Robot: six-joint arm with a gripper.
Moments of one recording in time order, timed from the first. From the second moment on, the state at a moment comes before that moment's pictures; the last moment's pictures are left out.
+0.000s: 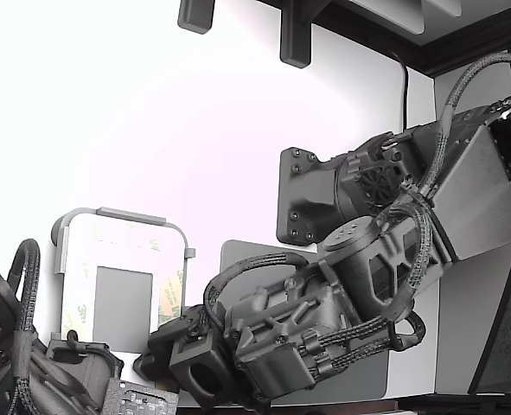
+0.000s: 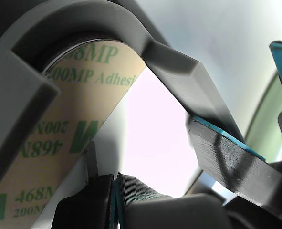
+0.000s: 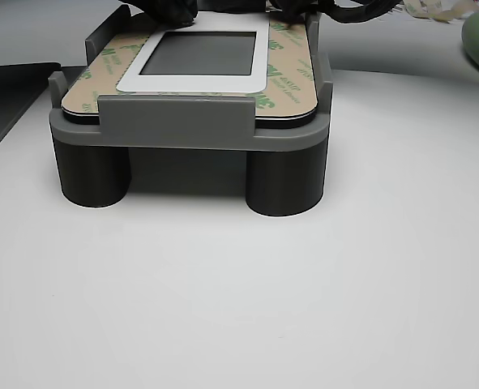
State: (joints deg) arm 37.5 97.7 120.8 27.3 2.7 -99.8
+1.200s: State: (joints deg) arm 37.5 97.6 119.5 27.5 2.1 -98.1
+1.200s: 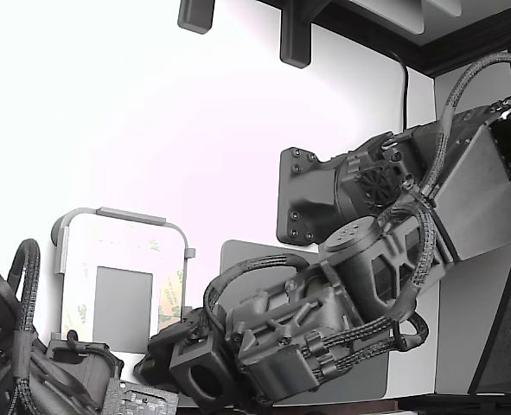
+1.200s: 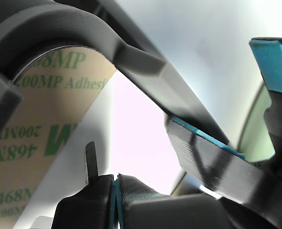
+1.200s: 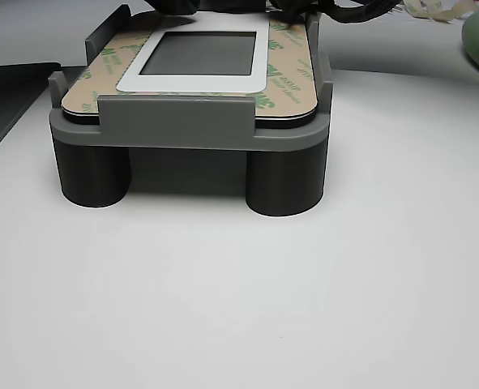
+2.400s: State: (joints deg) arm 37.5 96.9 119.7 27.5 1.8 -98.0
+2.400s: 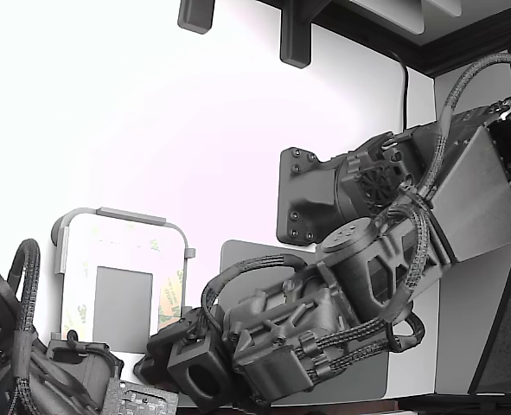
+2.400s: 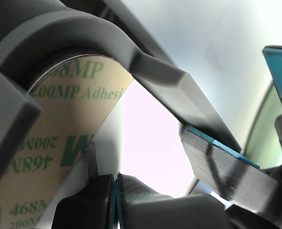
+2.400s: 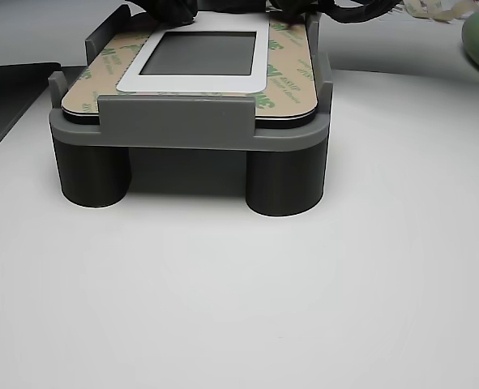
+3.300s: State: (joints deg) arm 37.6 96.3 117.2 28.9 2.3 -99.2
